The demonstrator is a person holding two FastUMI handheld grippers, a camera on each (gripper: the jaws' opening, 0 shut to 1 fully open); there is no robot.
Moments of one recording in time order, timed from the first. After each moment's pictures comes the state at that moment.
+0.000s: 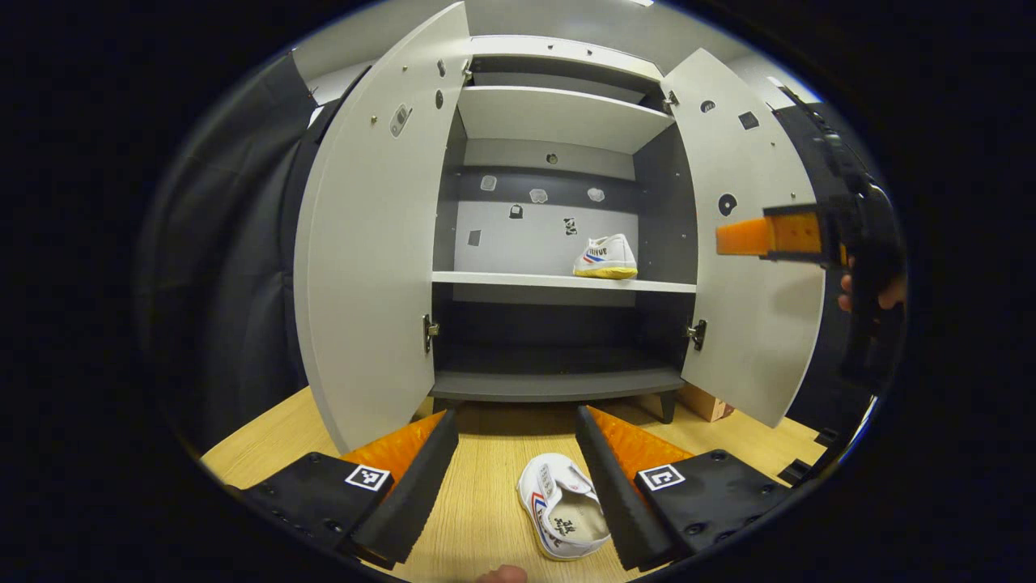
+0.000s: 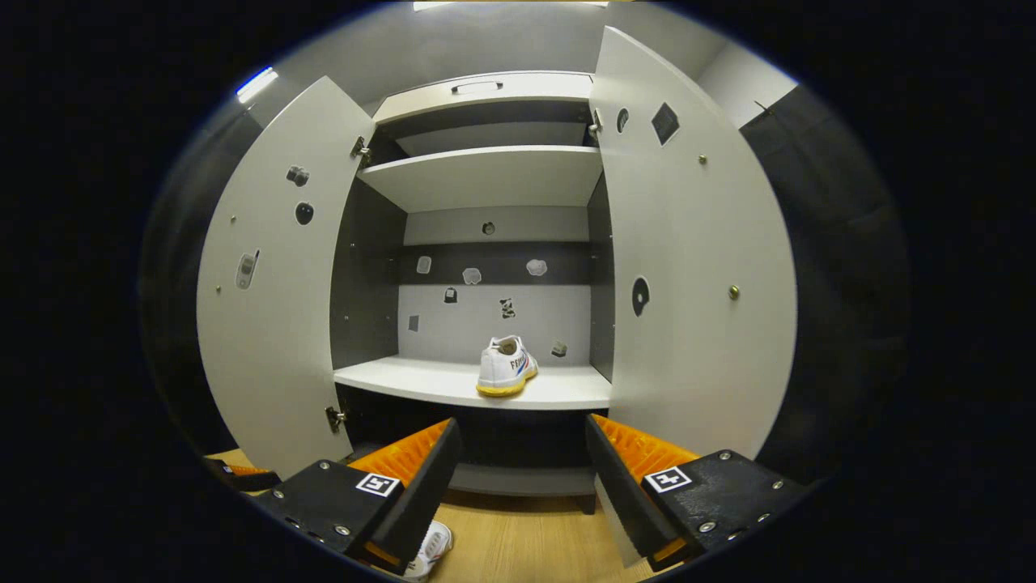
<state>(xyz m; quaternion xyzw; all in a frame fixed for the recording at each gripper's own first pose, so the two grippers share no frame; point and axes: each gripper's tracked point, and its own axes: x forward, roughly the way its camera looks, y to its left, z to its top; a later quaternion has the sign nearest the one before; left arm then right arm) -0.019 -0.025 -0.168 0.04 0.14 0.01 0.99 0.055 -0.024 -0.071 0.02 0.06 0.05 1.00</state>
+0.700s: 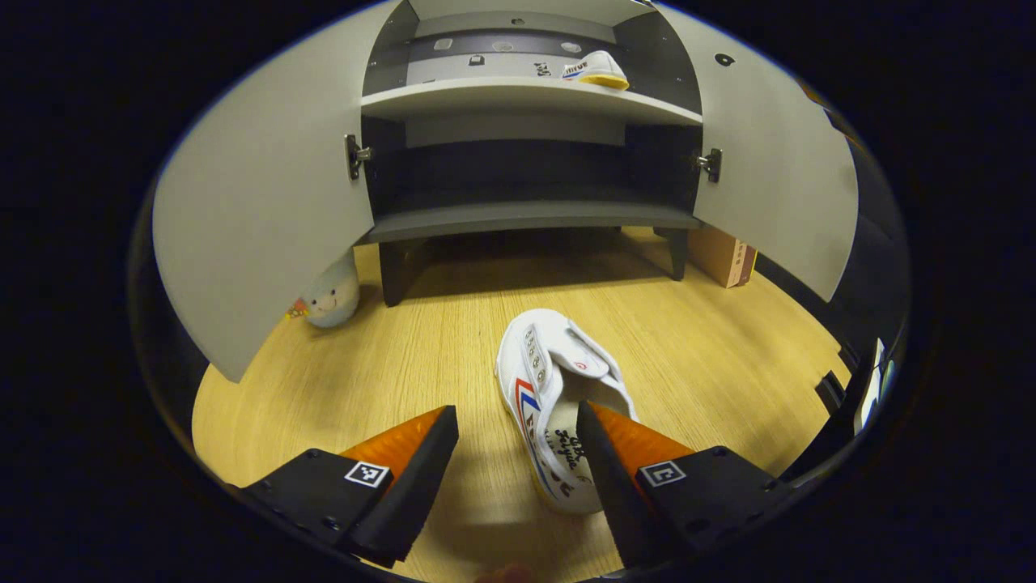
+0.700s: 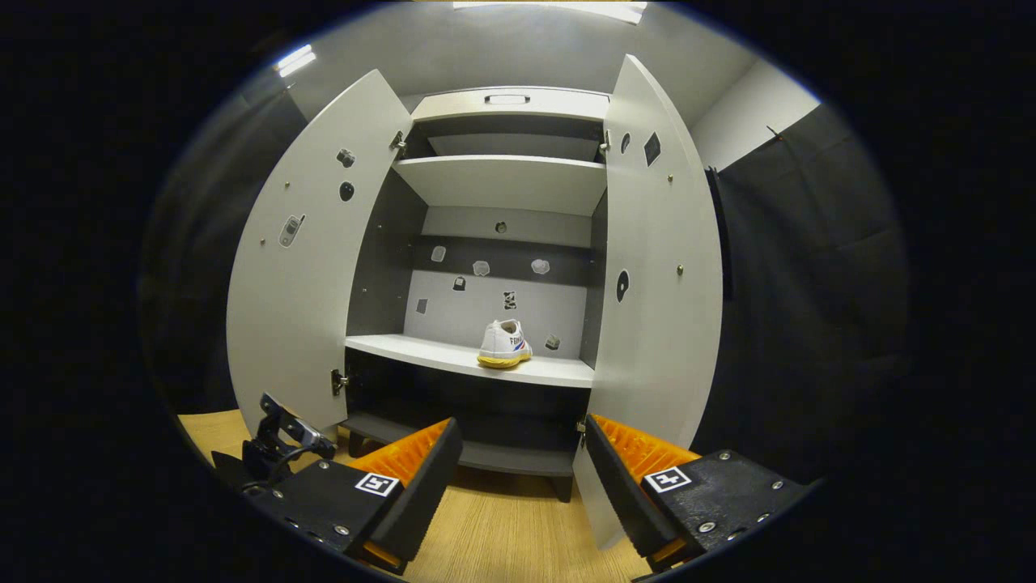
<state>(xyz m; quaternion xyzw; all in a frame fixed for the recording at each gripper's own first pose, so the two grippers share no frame) -0.032 -0.022 -0.358 0.06 0.39 -0.01 0.92 0.010 -0.017 -0.077 -0.02 0.04 0.06 1.00</state>
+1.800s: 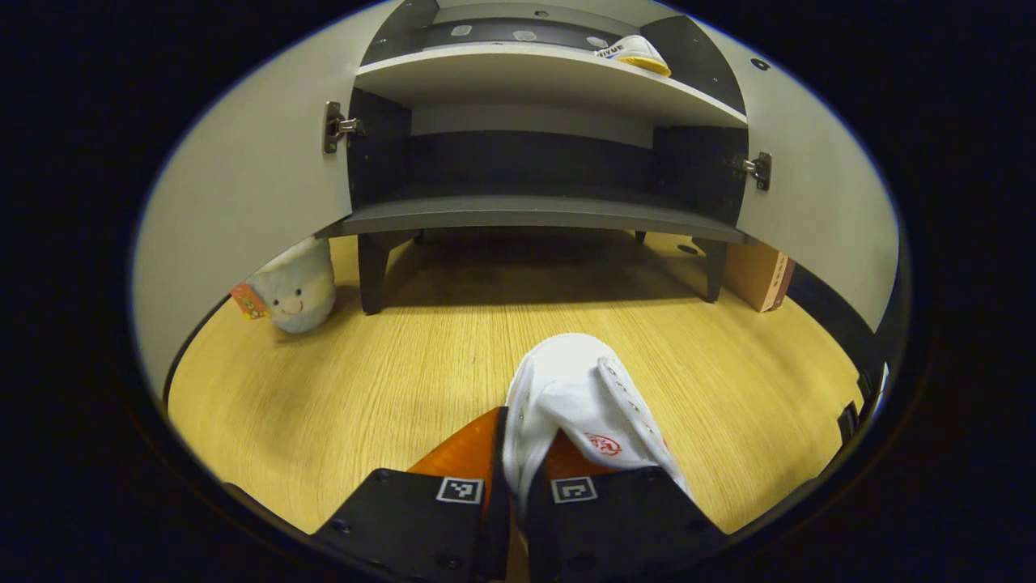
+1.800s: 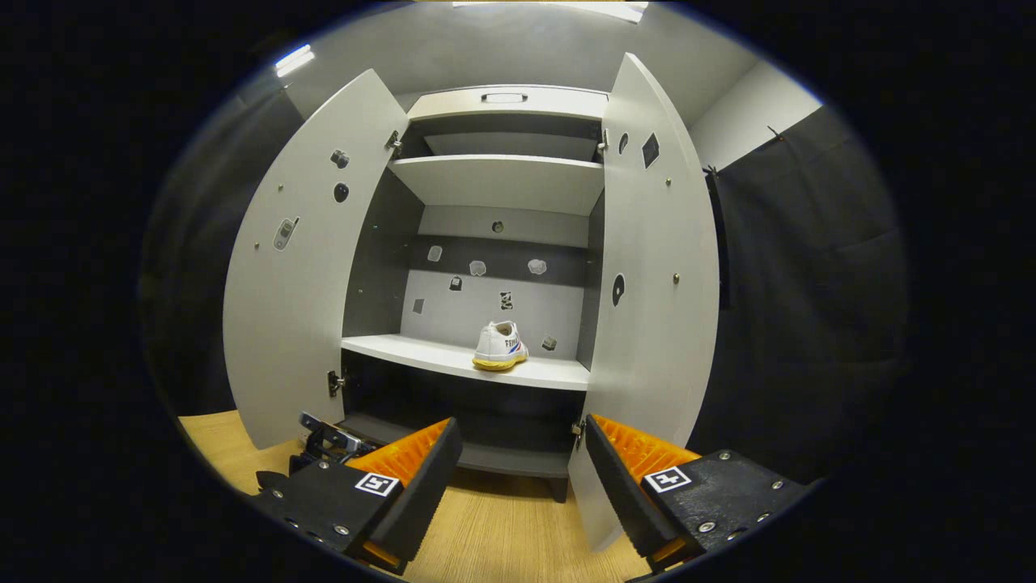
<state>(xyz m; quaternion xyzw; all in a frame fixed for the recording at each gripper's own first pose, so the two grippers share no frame) 0.019 -0.020 -0.361 0.03 0.35 0.01 0.94 0.017 -0.020 -0.071 -0.02 0.04 0.06 1.00</state>
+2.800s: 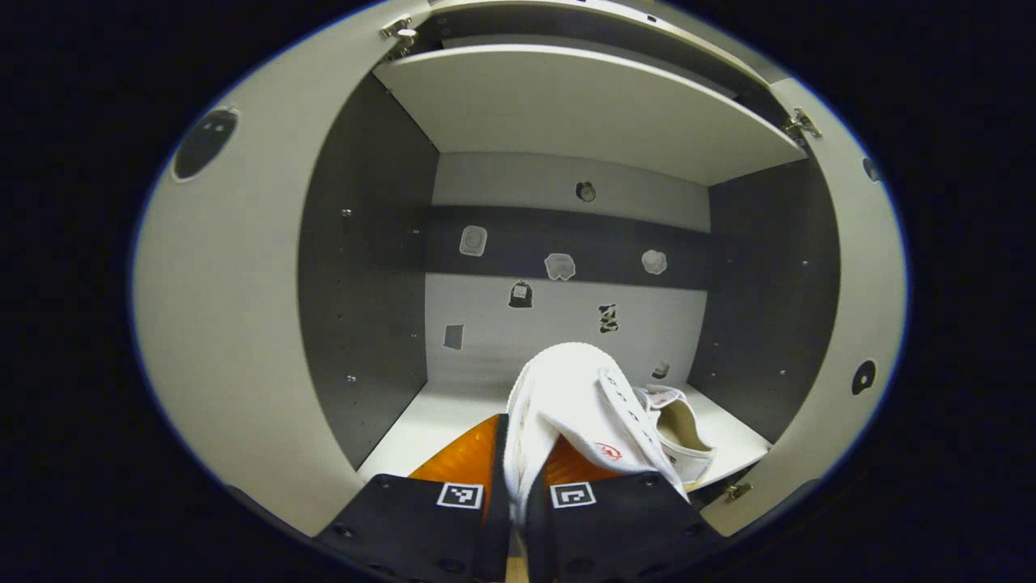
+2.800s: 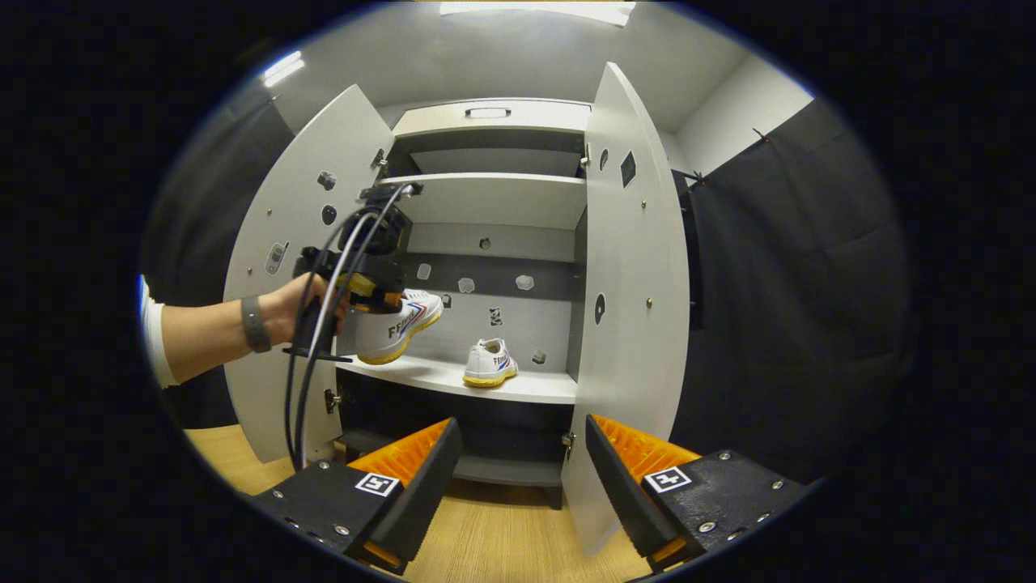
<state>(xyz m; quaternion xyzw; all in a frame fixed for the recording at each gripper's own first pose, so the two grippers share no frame) 0.298 -0.034 -0.009 0.05 0.16 0.05 0.98 0.010 -0.037 -0.046 -0.01 0.03 0.04 1.00</state>
